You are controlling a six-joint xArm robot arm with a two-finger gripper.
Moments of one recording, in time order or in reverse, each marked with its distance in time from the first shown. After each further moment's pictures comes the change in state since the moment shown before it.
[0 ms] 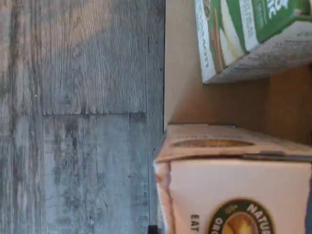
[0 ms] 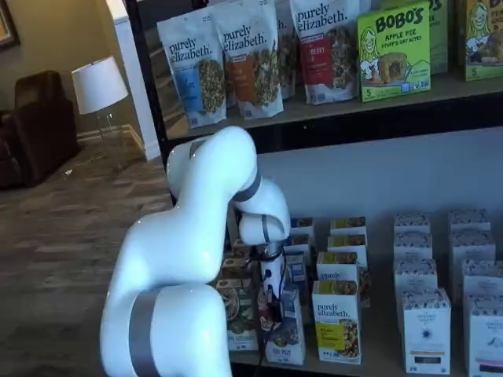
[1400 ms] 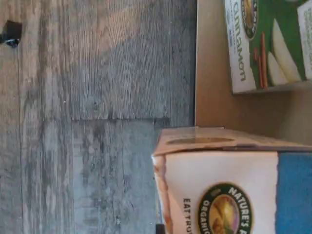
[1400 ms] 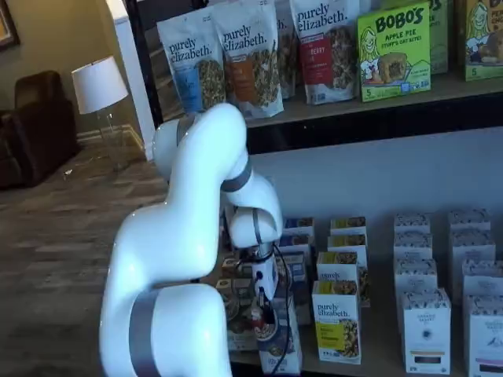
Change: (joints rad) arm 0.030 -0.168 0.263 -0.042 -0.123 0.067
